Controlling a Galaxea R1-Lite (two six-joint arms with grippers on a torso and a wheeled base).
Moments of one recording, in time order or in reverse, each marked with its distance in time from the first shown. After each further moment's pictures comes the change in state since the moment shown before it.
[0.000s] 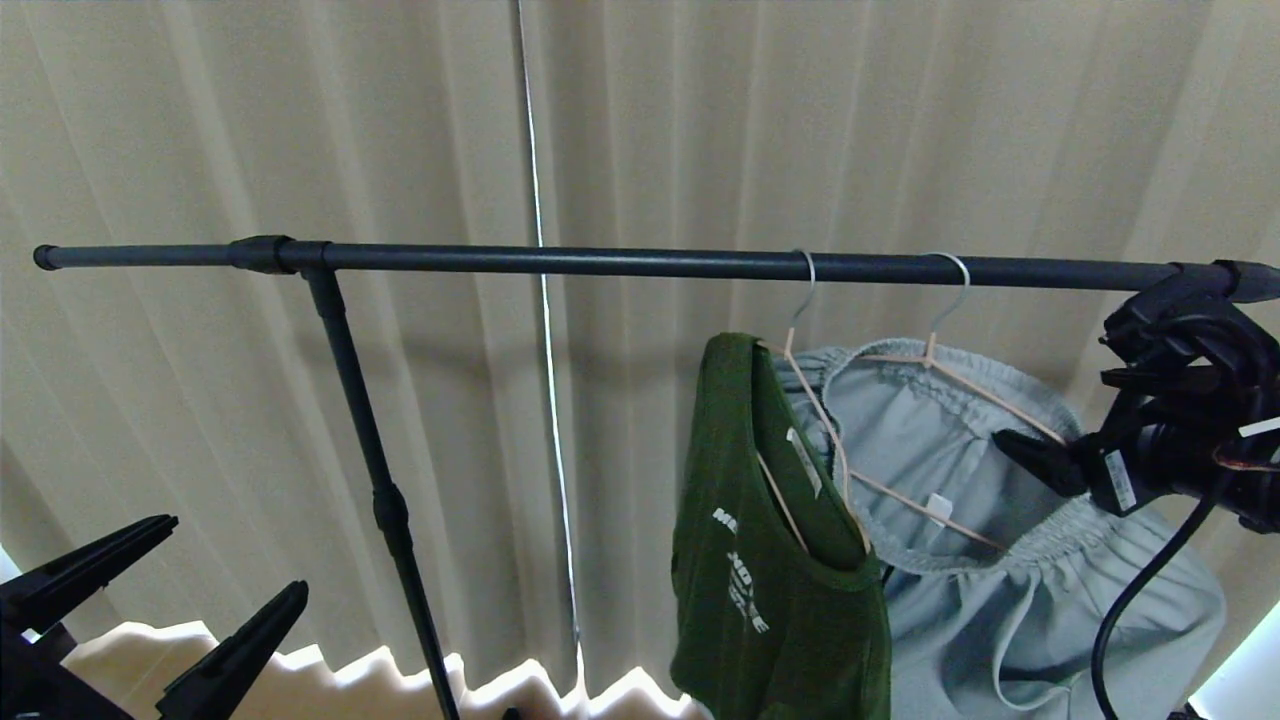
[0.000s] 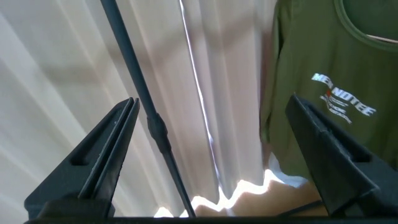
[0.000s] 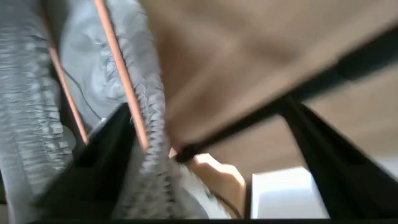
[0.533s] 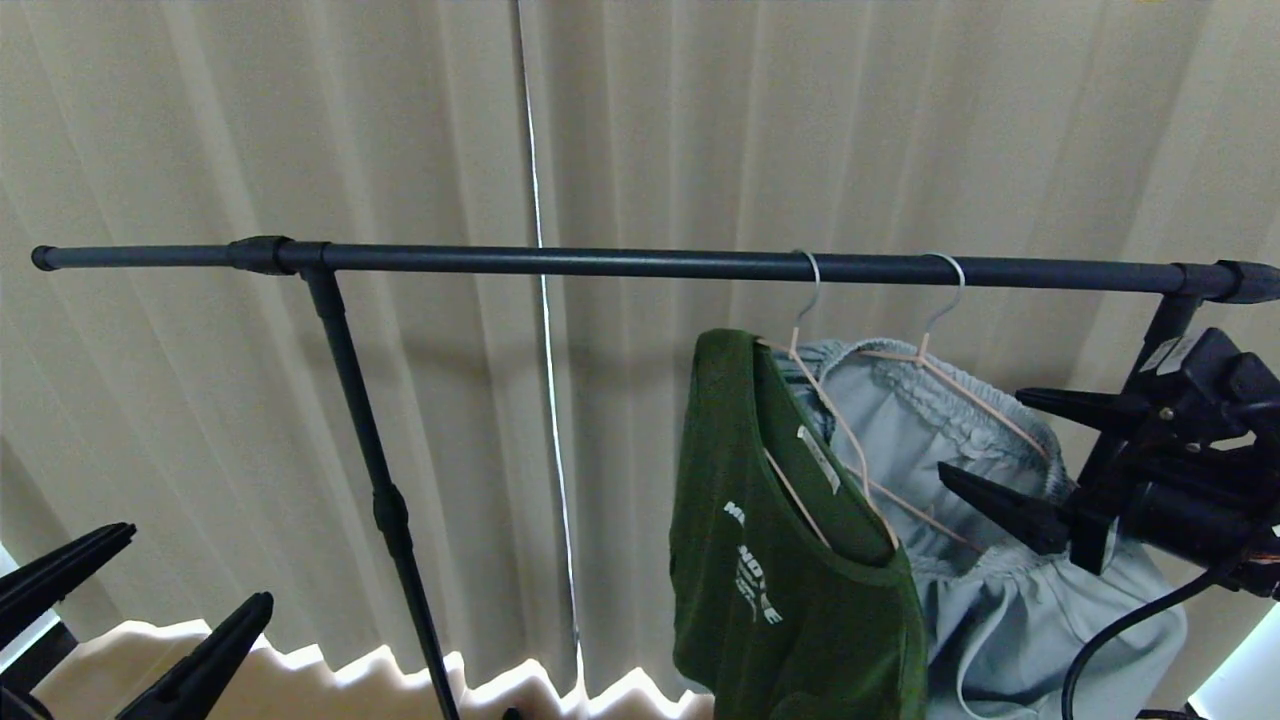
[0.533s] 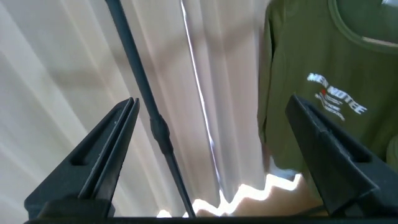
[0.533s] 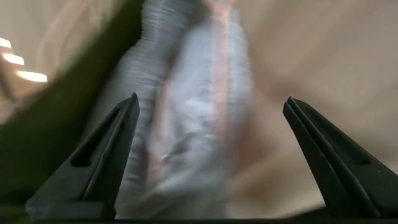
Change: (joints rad) left arm 0.017 -0.101 0.024 0.014 0.004 0.000; right arm -0.017 -0.005 0.246 -0.401 0.428 0.031
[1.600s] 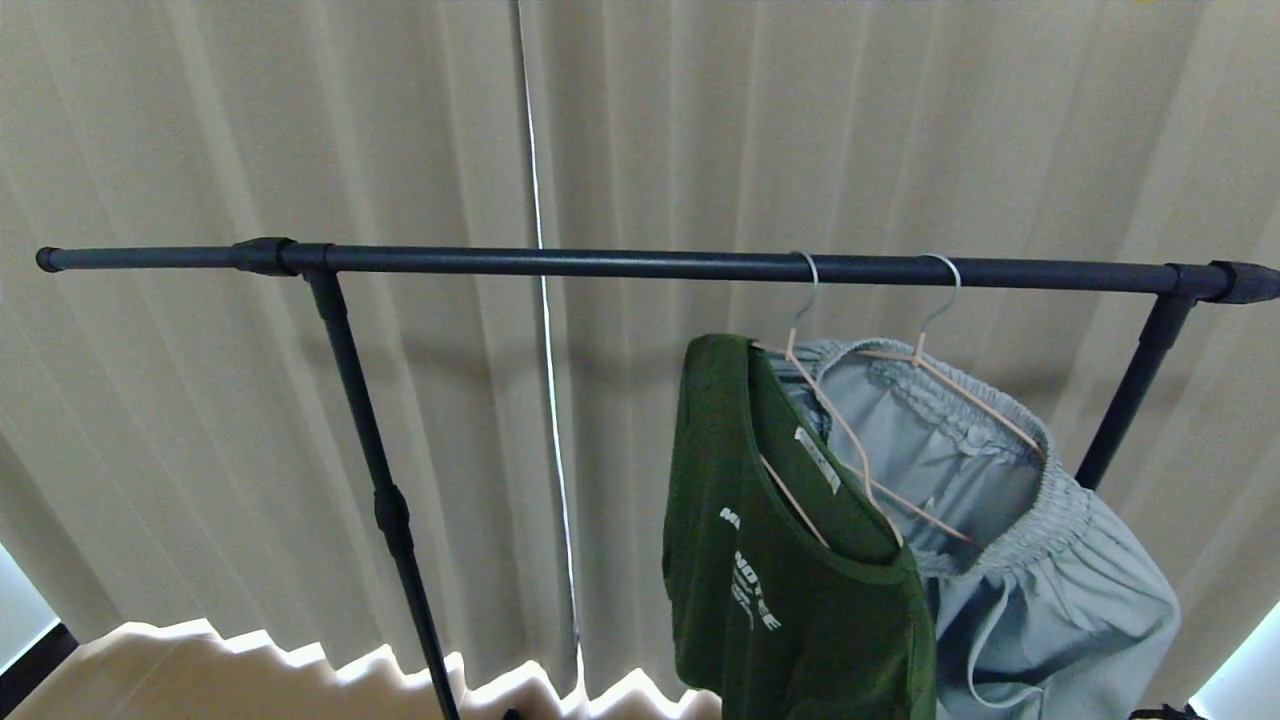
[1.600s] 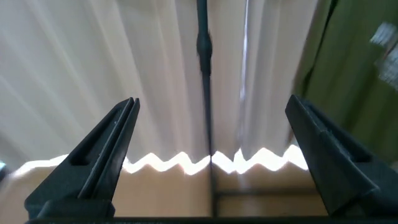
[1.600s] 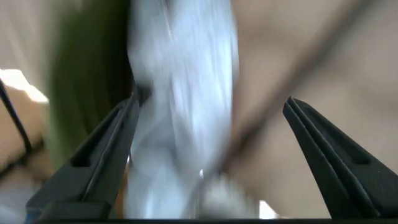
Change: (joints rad) left arm 0.244 -0.715 -0.003 0.807 0.009 -0.111; right arm -0.231 -0.740 0.289 0.617 -0.180 0.042
